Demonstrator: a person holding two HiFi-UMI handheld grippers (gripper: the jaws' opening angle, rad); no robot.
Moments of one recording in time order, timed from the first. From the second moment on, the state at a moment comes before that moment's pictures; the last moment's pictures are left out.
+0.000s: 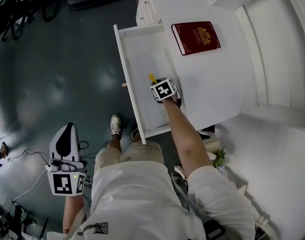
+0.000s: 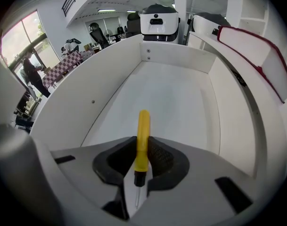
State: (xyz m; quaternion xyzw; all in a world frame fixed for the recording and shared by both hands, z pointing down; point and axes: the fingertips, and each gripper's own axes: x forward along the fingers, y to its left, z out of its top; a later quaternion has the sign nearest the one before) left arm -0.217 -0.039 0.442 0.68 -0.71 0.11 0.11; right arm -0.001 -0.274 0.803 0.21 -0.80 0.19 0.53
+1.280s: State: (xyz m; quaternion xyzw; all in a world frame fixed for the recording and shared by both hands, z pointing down) left arm -0.194 -0.104 0.391 0.81 -0.58 0.05 0.03; right arm 0.029 -0.235 0.662 0.36 -0.83 0.27 0.33
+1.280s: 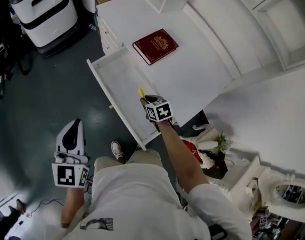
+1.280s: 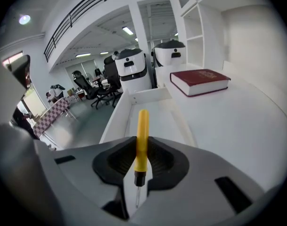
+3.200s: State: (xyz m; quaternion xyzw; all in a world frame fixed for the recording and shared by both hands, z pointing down) left arm -0.159 -0.135 0.273 0.76 -0.64 -0.03 -0.07; right arm 0.186 -0.254 0.246 0.42 -0.90 0.02 -0.09
